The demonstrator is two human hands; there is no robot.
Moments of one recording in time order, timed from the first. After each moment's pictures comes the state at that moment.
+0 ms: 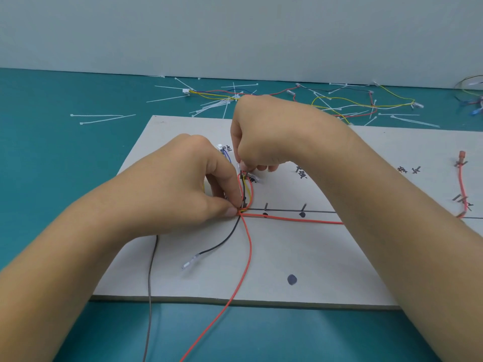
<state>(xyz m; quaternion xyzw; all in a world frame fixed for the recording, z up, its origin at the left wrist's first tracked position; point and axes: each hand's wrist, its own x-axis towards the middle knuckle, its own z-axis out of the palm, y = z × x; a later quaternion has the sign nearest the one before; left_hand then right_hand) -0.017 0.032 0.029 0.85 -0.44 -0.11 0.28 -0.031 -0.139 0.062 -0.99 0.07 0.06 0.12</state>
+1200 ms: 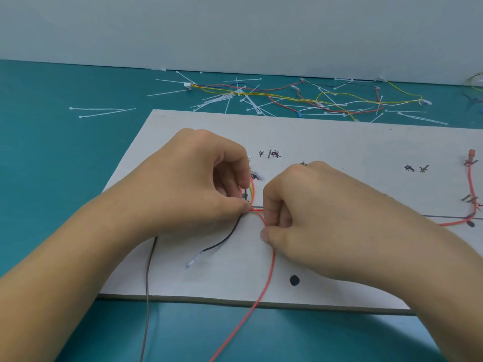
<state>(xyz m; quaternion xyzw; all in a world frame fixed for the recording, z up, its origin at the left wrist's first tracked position) -0.025 0.023 0.023 0.84 -0.41 -0.09 0.34 -0.136 -0.136 0.033 -0.98 0.04 0.02 0.17</state>
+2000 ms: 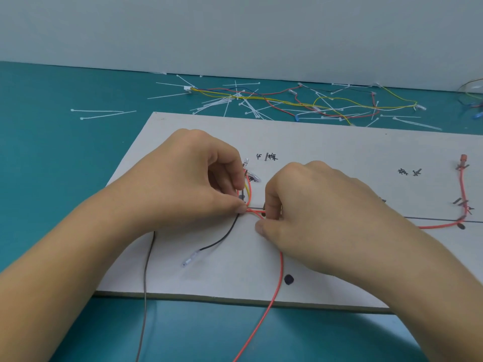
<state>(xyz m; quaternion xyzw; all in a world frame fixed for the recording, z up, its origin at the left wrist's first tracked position) -0.024 0.022 0.025 0.84 -0.40 -0.11 0.34 -0.137 -0.129 0.042 -0.99 0.10 0.02 0.08</state>
